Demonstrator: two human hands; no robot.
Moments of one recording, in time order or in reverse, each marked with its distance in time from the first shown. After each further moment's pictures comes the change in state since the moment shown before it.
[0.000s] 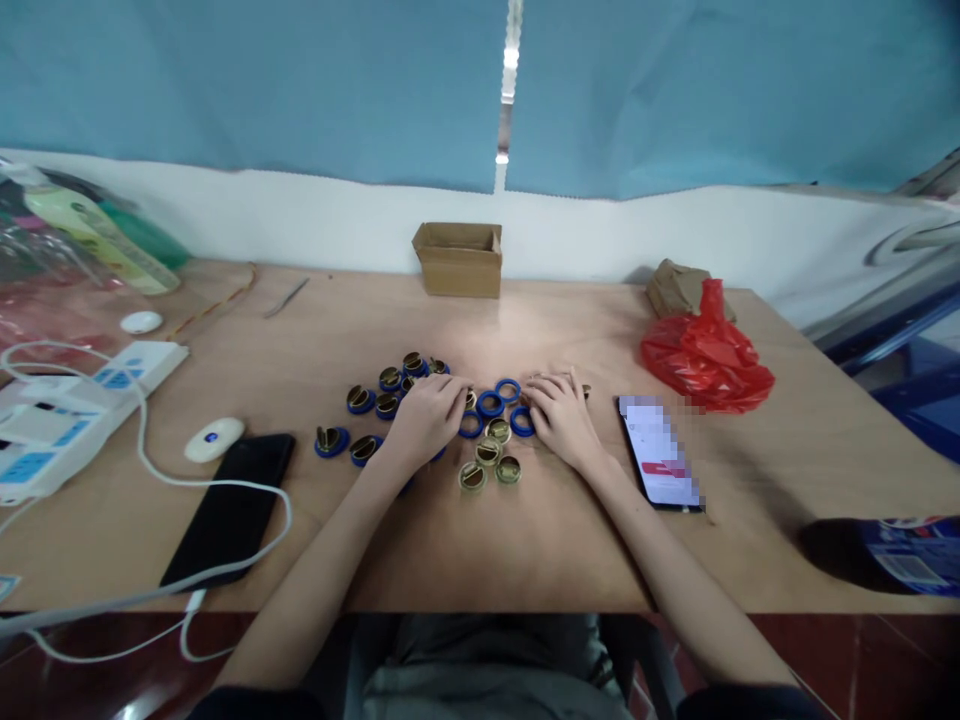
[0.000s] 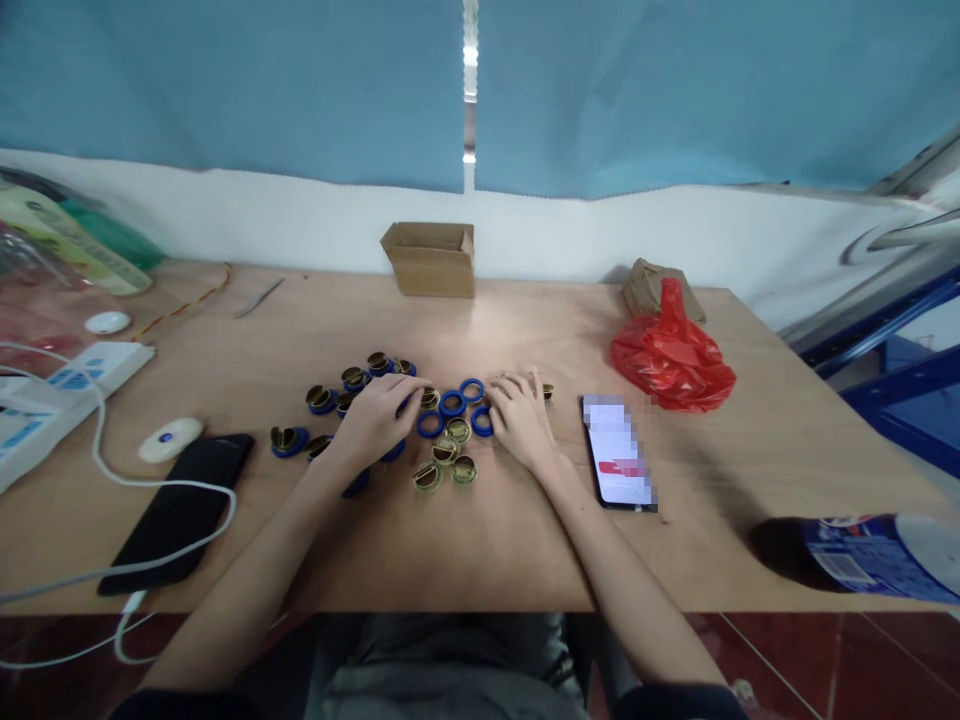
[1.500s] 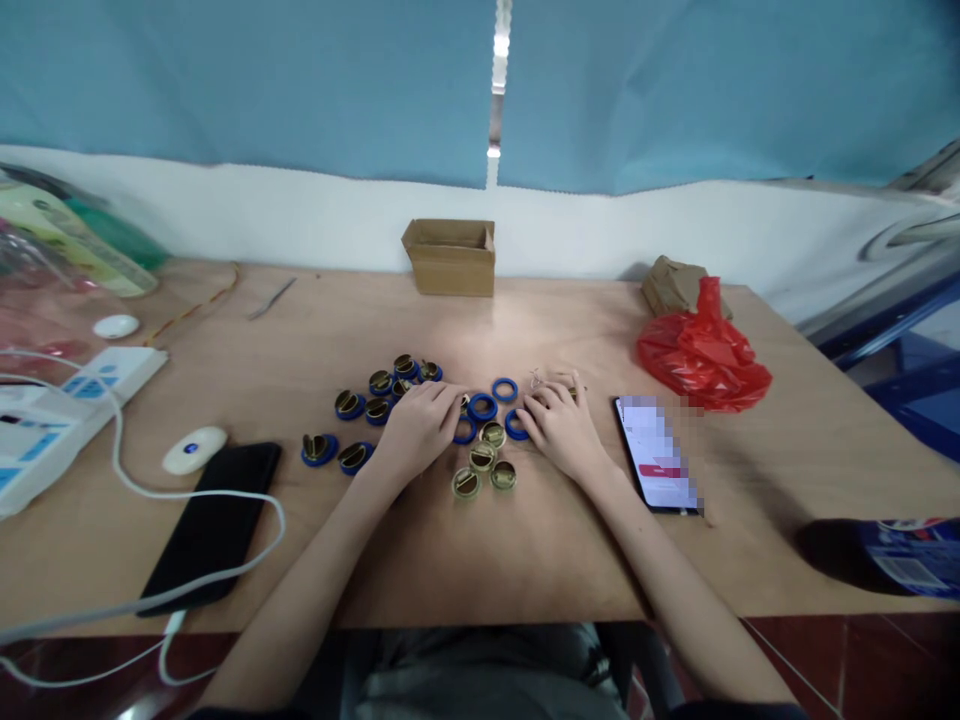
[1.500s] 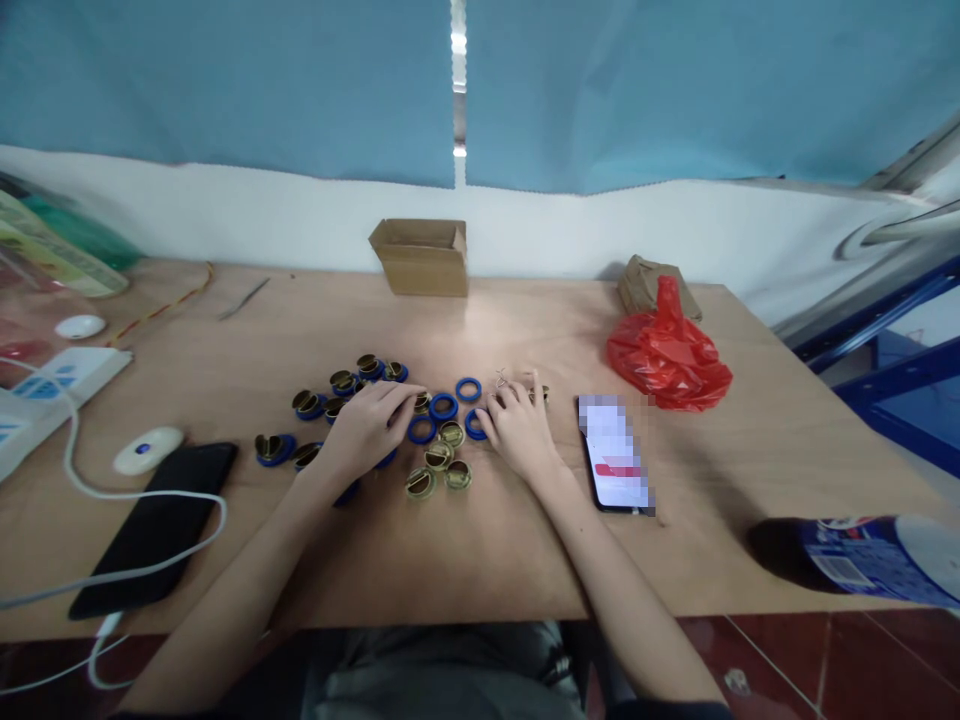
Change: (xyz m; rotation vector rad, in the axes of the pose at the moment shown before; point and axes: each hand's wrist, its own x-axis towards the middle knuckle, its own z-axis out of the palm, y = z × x) left_hand -0.002 0.003 0.000 0.019 0.016 0.030; right_hand -0.006 -0.013 -0.011 -0.260 -0.048 -0.011
